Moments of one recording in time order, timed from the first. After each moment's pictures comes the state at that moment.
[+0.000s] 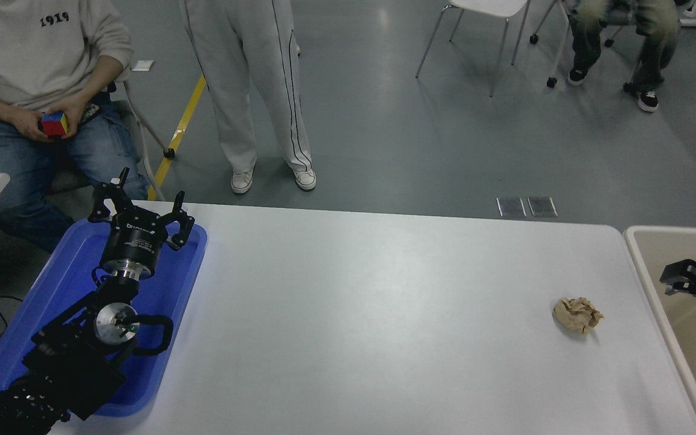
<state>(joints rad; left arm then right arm) -0.62 0.18 -0.87 -0.41 -0.09 -0.57 -0.51 1.75 -0.75 -1.29 1.19 -0.18 0.53 -0.14</state>
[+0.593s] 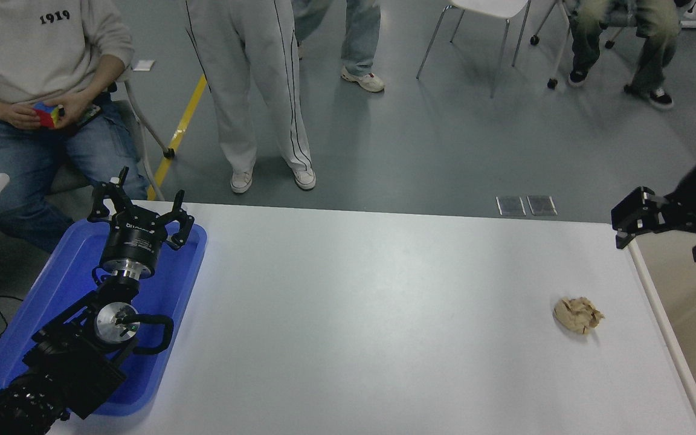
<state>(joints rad) -0.62 0.18 -0.87 -0.41 -0.09 -0.57 -0.51 2.23 -0.48 -1.40 1.34 -0.18 0.77 -0.14</state>
